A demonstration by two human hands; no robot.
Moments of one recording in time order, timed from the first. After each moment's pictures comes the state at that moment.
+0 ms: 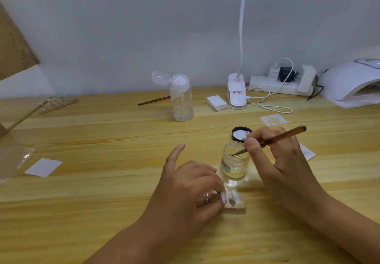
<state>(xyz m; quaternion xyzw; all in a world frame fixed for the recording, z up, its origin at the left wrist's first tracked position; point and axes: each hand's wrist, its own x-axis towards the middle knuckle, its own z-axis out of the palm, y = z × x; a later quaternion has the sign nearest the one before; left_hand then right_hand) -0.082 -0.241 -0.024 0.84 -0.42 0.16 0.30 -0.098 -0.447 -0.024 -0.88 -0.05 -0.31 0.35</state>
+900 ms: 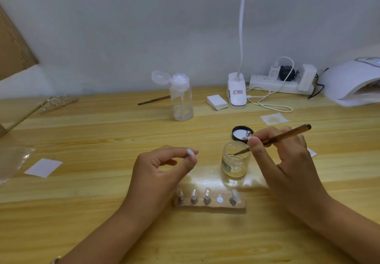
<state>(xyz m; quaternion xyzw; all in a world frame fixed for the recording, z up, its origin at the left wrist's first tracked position) -0.054 -0.223 -0.025 0.76 -0.20 0.07 0.61 -0.098 -0.450 -0.029 -0.86 -0.08 -0.39 0.33</state>
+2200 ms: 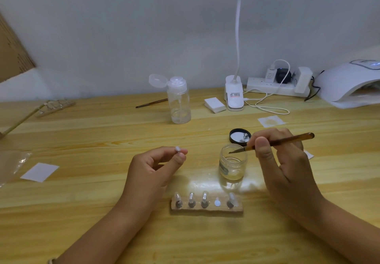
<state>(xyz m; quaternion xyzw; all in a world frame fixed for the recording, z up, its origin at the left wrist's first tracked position) -0.044 -0.221 -0.030 0.73 -0.11 0.01 0.68 -0.096 -0.450 -0.031 -0.83 -0.09 -0.41 0.36</state>
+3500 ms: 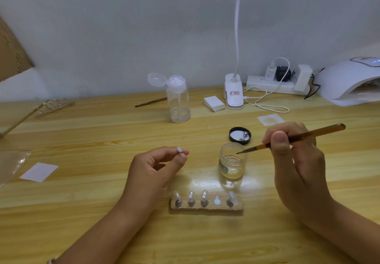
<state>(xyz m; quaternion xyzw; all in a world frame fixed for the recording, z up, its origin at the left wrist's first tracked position) -0.043 -0.222 -0.032 0.74 -0.13 0.01 0.66 -0.102 -0.453 -0.026 -0.79 -0.09 -0.45 0.40</state>
